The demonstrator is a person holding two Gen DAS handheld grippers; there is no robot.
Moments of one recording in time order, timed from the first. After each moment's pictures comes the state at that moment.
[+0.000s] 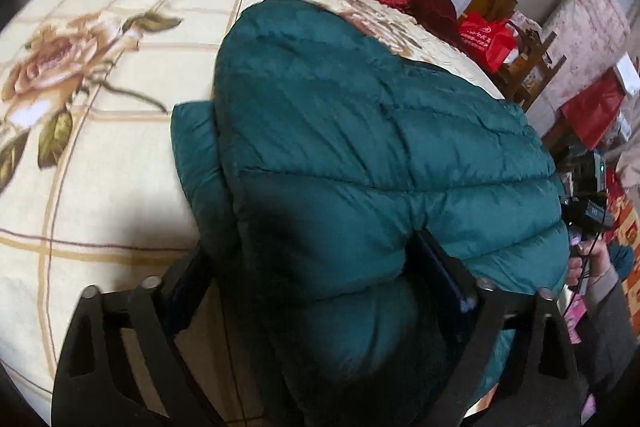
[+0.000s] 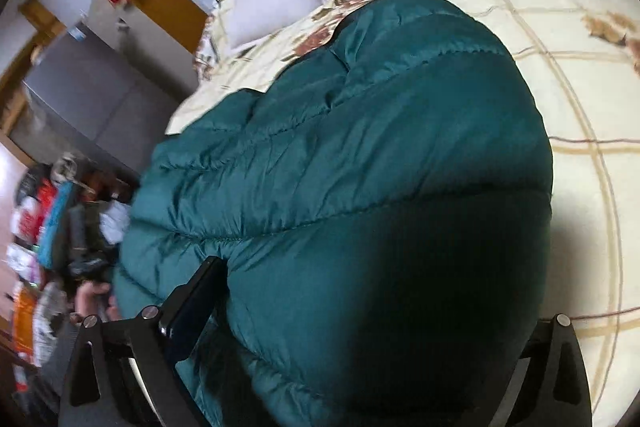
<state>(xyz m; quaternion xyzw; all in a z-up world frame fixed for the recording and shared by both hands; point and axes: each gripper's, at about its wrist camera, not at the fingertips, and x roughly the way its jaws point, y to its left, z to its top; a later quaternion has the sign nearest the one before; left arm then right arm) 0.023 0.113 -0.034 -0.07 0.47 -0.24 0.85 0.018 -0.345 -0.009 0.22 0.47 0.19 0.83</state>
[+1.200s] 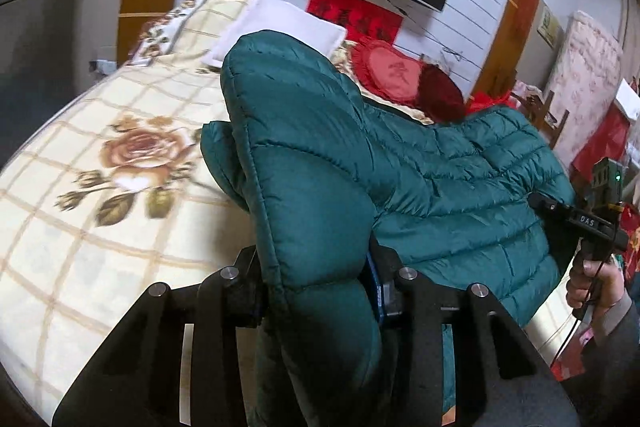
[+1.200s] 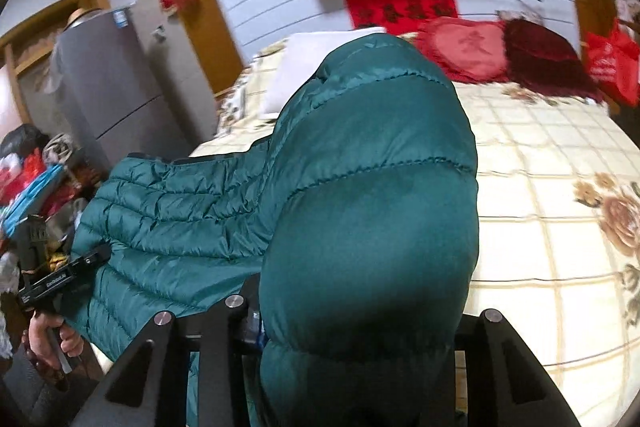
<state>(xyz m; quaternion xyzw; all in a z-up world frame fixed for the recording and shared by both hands) -0.069 0.154 0.058 -0.09 0.31 -0.16 0.93 -0.010 -0.267 0.108 0.12 0.33 0.17 0.92</state>
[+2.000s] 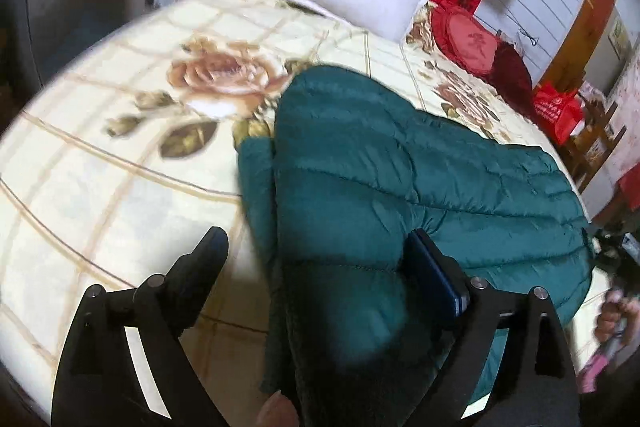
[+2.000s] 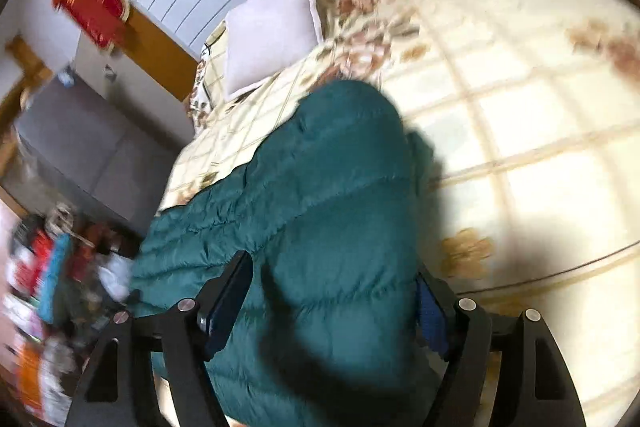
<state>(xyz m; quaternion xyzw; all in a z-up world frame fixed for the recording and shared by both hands) -0.042 0.210 0.004 -0.11 0.41 -0.06 0.91 -0.001 -0.283 0.045 0.27 0.41 0.13 0.86</state>
